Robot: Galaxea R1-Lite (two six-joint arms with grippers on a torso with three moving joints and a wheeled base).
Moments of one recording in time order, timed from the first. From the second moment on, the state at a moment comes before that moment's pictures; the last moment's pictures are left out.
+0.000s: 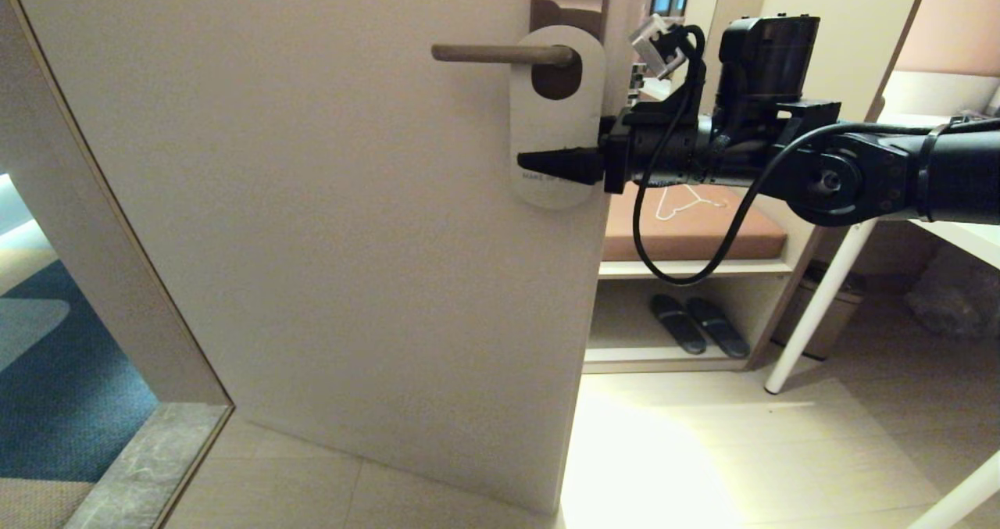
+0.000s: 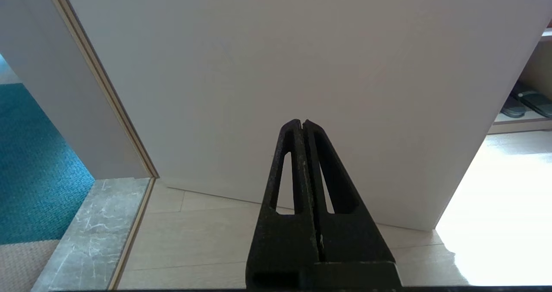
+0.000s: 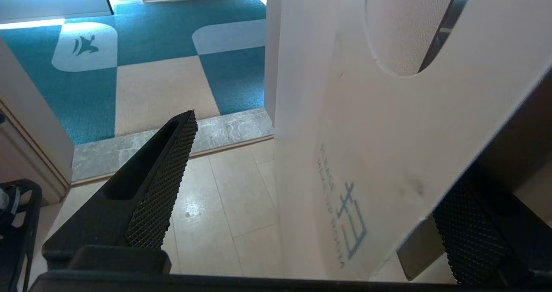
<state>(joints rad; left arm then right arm) 0.00 0.00 0.00 0.01 -0.01 0.04 0.41 2.01 -1.67 -0.27 0.76 -0.08</state>
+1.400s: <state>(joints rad) 0.00 0.00 0.00 0.01 -0.01 0.04 0.41 2.04 -1.71 -0.27 0.76 -0.07</state>
